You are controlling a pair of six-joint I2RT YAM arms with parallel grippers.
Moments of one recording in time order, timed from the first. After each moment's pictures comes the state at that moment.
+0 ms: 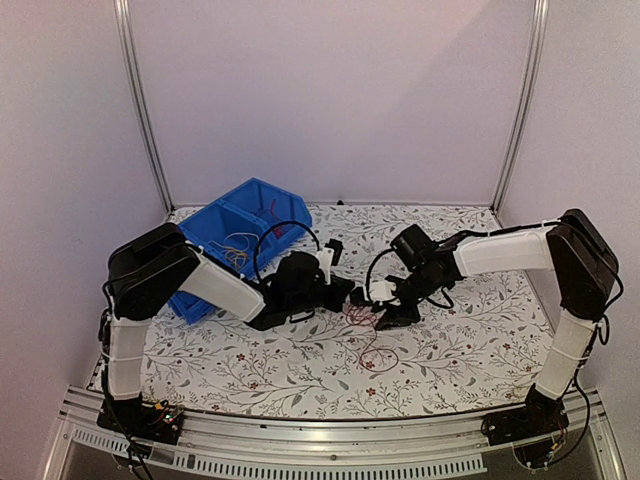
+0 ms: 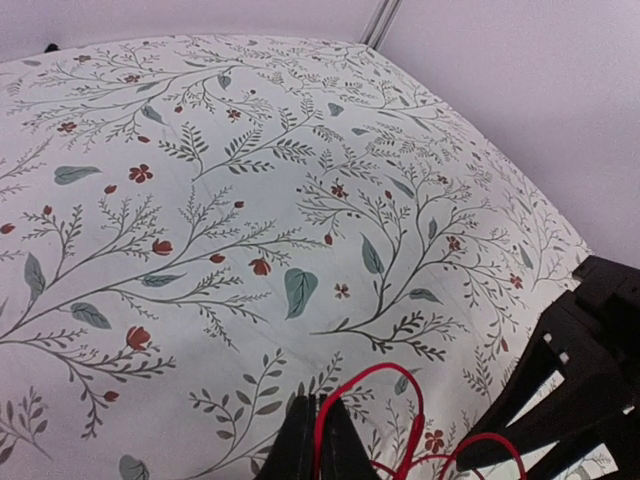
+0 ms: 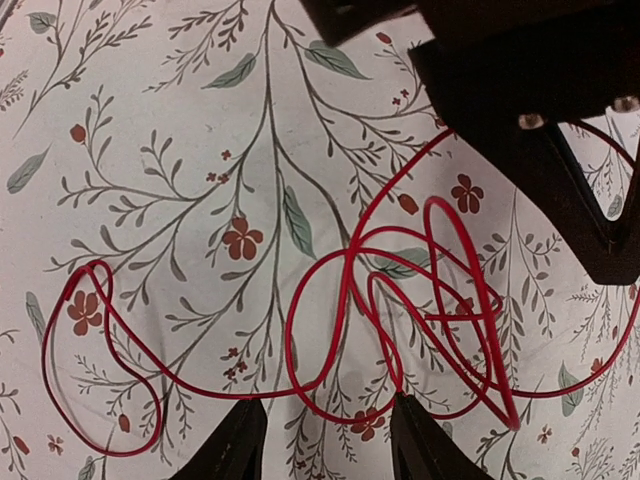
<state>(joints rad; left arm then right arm) -0.91 2.13 1.08 0.68 -0.05 -0.42 0.69 1.81 1.10 -0.43 -0.39 -0.95</state>
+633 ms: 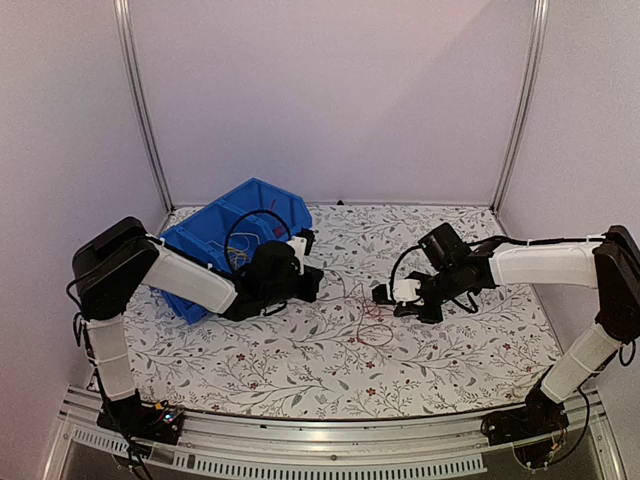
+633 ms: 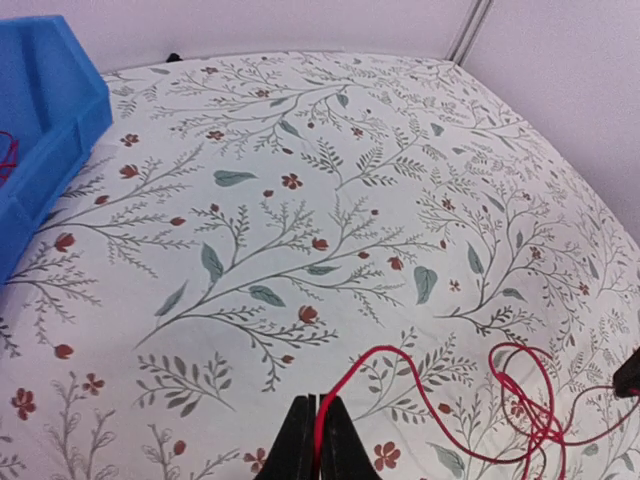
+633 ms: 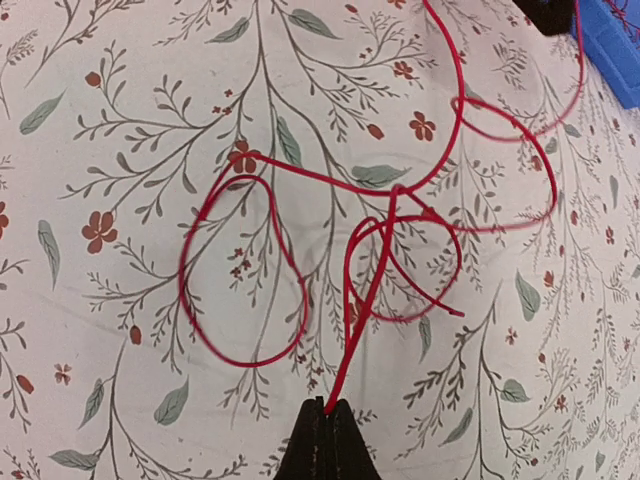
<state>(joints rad) -0.86 1.99 0.98 0.56 -0.15 -0.37 0.67 1.63 0.94 -0.38 -0.29 -0.96</state>
